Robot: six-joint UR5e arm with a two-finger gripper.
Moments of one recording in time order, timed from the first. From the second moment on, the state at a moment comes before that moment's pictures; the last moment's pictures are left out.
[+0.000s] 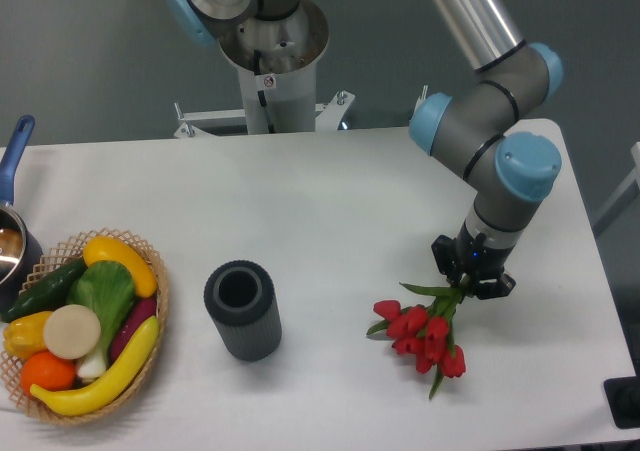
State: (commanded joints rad) arm 2.74 -2.05 -1.60 -0.93 1.37 1.41
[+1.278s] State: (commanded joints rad) arm 2.84 -1.85 -1.56 -0.93 0.64 1.12
